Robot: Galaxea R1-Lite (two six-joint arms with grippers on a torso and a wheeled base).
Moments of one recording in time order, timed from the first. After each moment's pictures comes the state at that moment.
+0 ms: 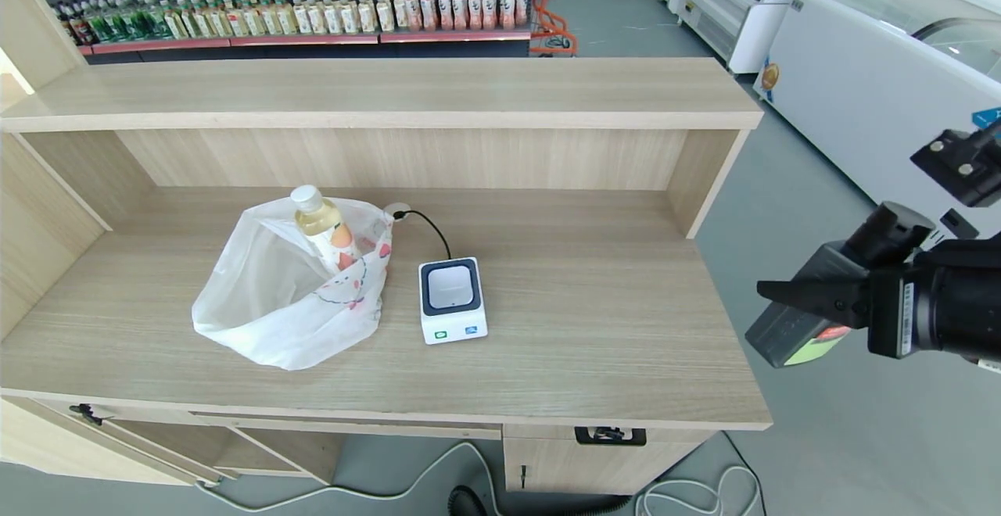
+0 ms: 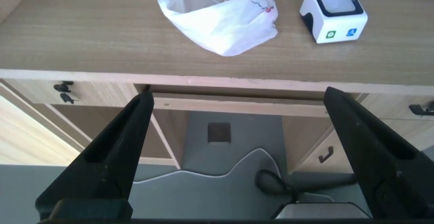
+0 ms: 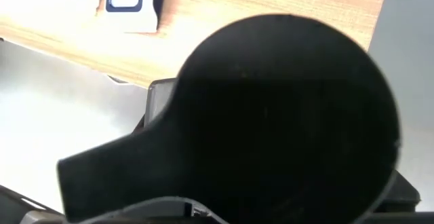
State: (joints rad) left arm 0.00 0.00 0.00 0.00 0.00 0.00; right arm 0.42 1.22 -0.86 0.03 0.02 0.10
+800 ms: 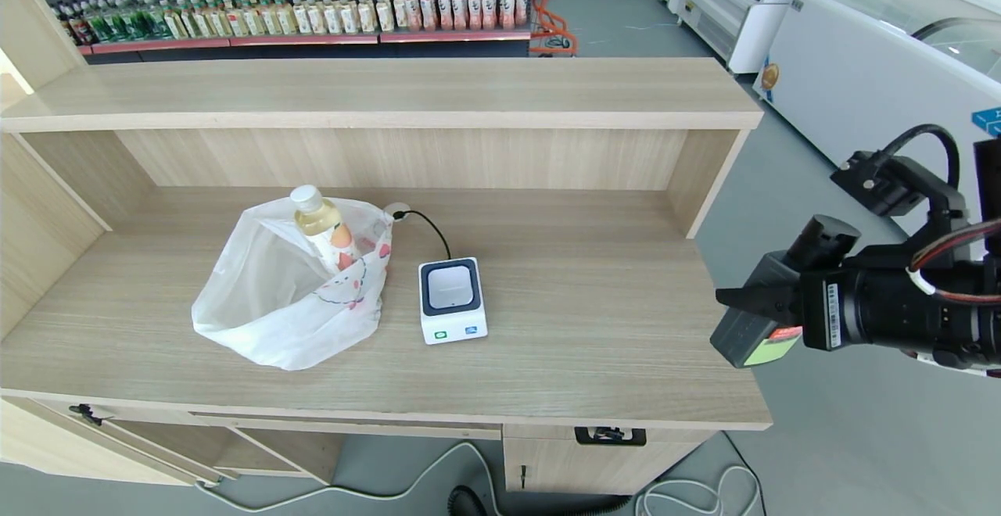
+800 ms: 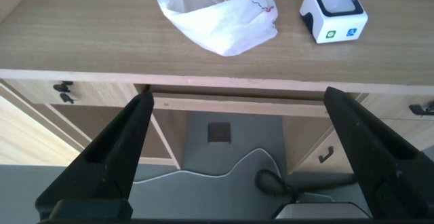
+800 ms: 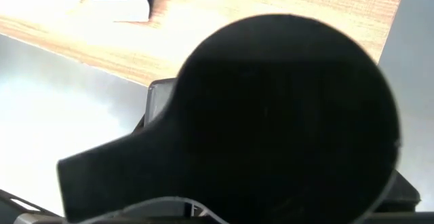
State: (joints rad) left arm 0.00 0.00 0.00 0.00 0.00 0.00; right arm 0.43 1.34 -0.88 0.00 0.02 0.11
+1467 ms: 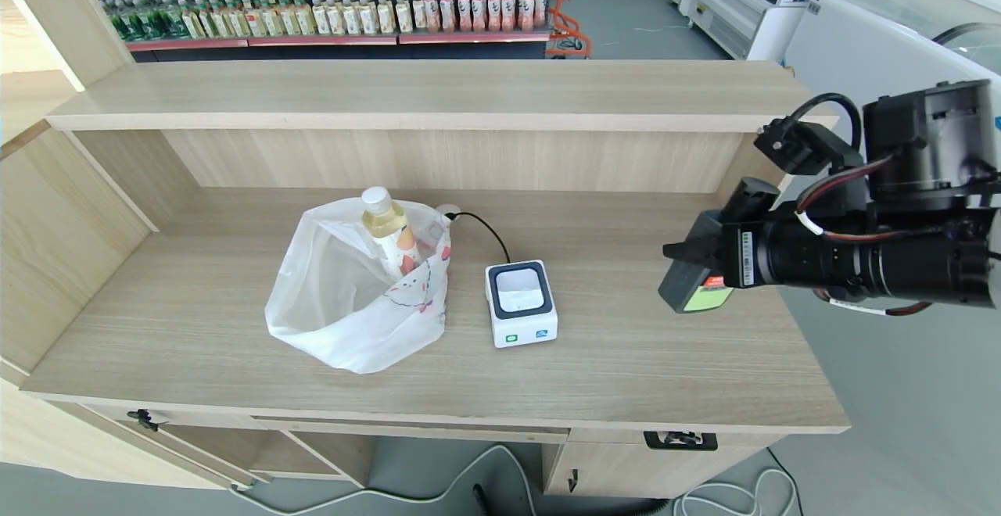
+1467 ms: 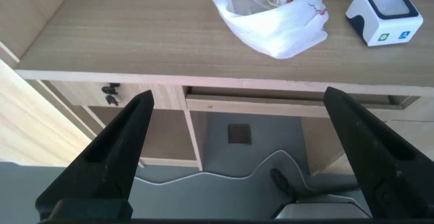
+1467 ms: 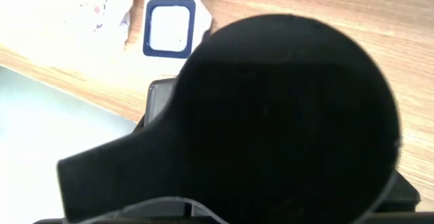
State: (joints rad) left arm 0.00 0.00 0.00 0.00 0.00 0.00; right arm 0.43 1.55 -1.06 -0.07 0.02 0.11
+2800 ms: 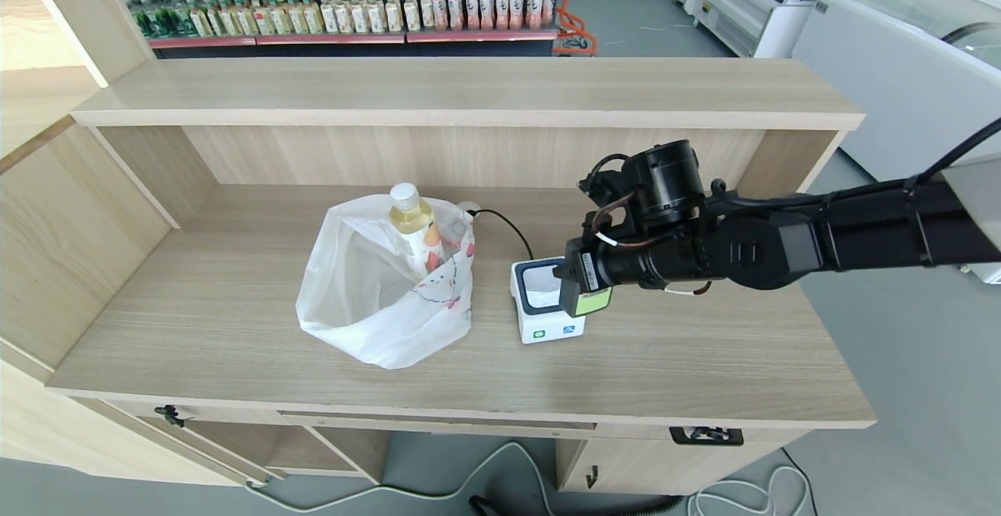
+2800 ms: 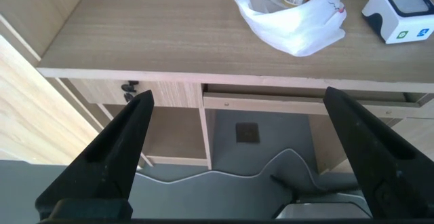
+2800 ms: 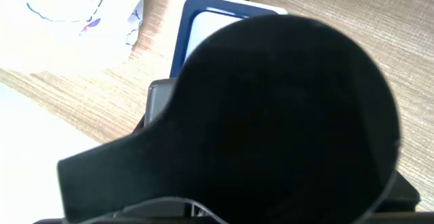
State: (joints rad) left arm 0.00 0.00 0.00 0.00 0.00 0.00; right arm 0.54 2.04 -1.48 -0.02 -0.01 0.02
